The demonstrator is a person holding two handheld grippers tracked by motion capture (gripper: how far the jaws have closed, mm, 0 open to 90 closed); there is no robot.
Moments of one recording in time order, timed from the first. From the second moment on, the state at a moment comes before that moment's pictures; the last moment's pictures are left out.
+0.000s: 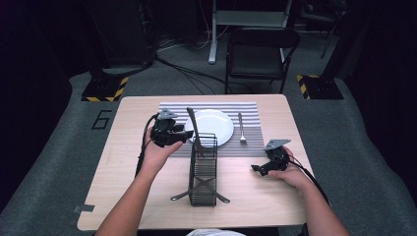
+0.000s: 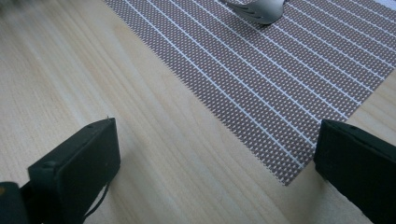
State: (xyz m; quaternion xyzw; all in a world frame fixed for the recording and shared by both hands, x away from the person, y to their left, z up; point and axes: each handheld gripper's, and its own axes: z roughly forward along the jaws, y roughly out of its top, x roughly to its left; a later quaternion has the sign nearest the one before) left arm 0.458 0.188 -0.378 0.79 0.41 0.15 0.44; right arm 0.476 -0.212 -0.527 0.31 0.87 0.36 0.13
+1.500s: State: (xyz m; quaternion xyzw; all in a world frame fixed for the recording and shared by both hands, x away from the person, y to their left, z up) left arm 0.471 0.162 -0.387 0.80 0.37 0.14 0.46; right arm 0.476 -0.212 -0.527 0.31 0.87 0.36 0.13
